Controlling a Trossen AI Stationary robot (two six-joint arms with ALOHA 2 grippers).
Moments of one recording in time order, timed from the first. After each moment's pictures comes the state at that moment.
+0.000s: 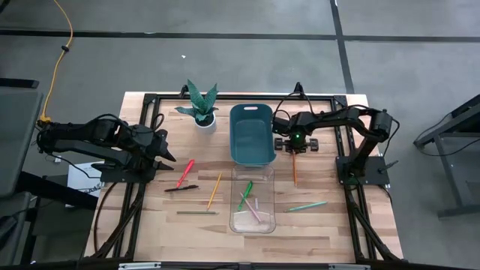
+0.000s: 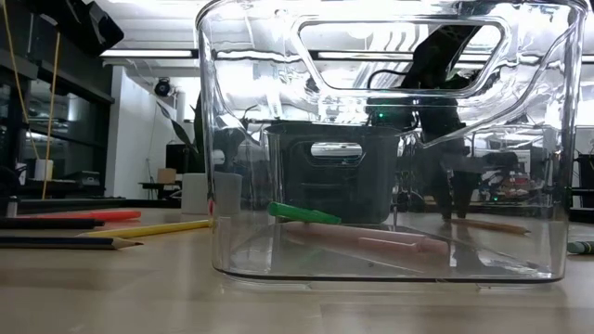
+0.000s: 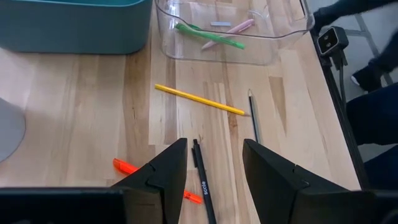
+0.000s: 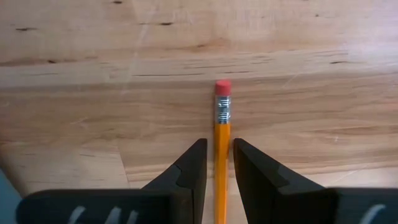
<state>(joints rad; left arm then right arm) 0.03 0.66 0.85 -1.01 0.12 -0.14 -0.39 1.72 0.93 -0.83 -0.11 1.22</state>
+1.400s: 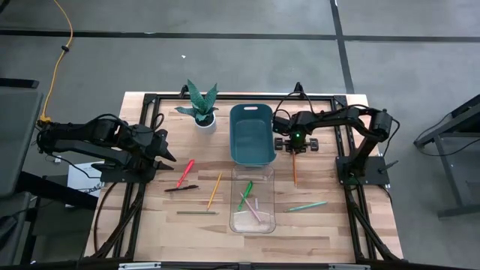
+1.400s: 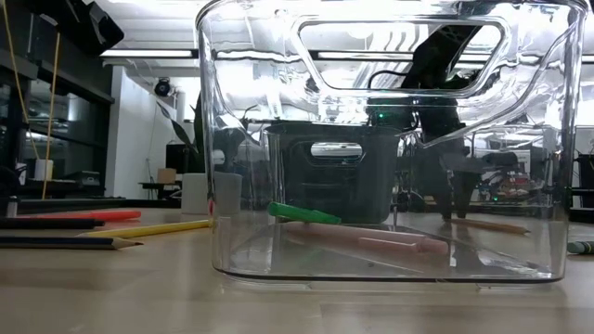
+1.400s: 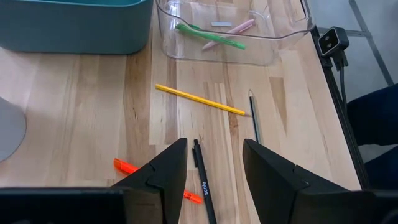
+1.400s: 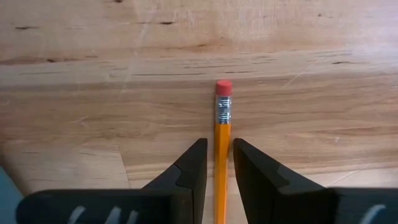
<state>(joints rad) 0.03 0.66 0.85 -1.01 0.12 -0.14 -0.39 1.72 0.93 -0.83 -0.13 1.21</state>
